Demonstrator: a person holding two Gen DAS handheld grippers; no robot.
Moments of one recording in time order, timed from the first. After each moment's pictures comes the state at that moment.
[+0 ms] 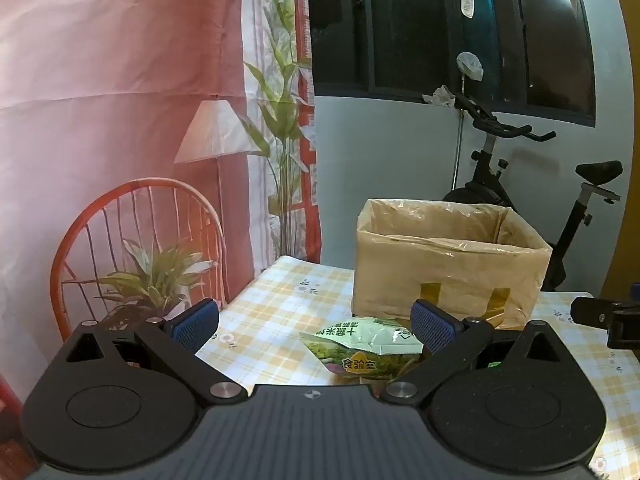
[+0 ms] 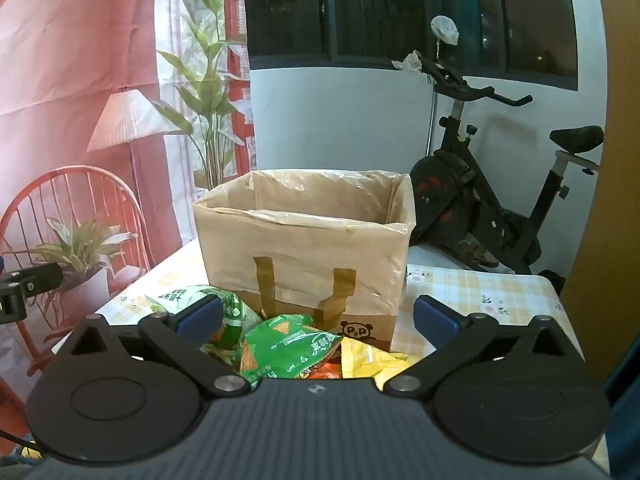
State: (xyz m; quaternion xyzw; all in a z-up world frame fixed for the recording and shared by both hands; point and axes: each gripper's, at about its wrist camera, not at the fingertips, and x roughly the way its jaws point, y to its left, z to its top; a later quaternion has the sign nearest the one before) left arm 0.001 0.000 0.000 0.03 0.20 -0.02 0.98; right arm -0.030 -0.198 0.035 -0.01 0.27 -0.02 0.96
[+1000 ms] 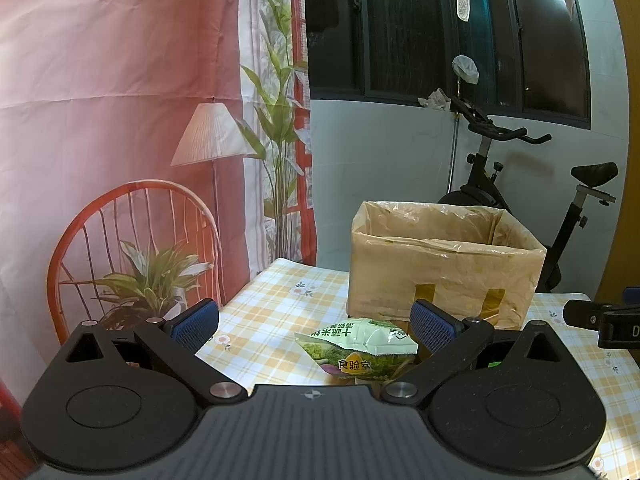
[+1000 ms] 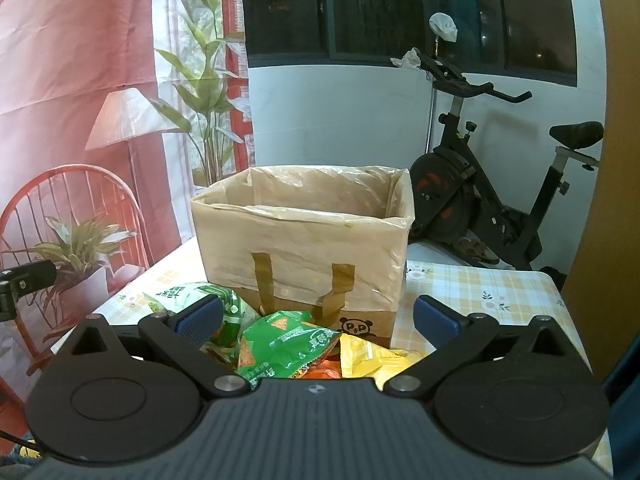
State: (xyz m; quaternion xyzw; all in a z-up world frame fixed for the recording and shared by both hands) left arm -0.004 0.001 0.000 0.04 0.19 -0.01 0.98; right arm -0.030 -0.204 0.030 0.01 0.27 -0.01 0.96
